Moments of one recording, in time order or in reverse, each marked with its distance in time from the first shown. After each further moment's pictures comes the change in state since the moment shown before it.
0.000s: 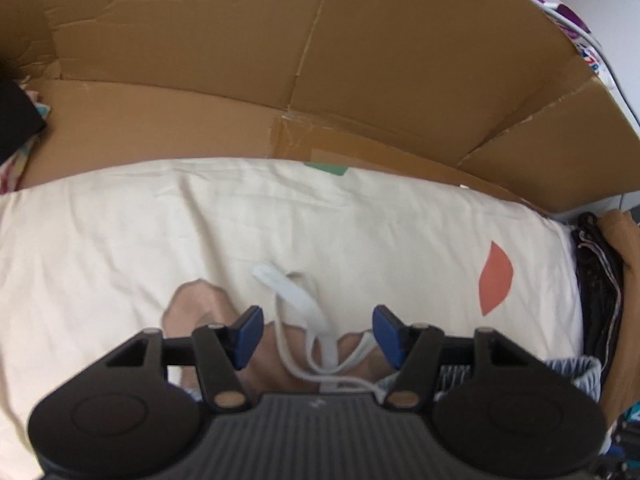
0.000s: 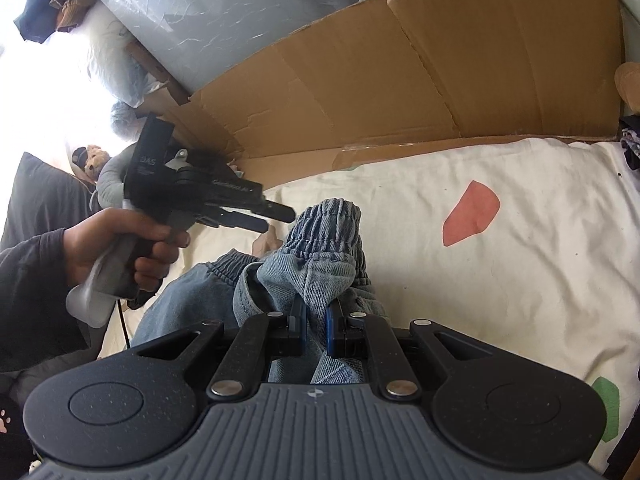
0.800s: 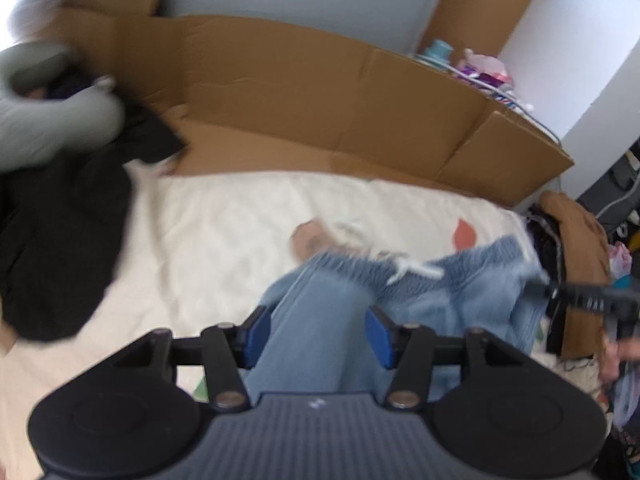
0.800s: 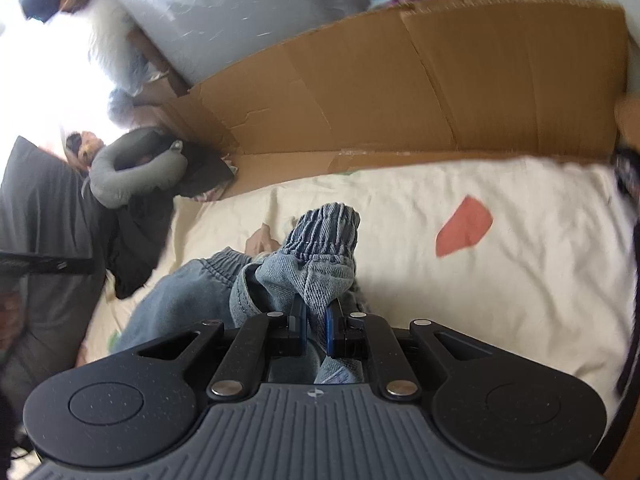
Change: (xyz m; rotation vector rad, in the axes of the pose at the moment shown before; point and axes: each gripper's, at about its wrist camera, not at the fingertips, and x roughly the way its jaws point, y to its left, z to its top) left arm -0.197 0.051 -0.124 0.035 -0.206 0.023; right arm -0.008 0.013 0.006 -0.036 0.012 -0.041
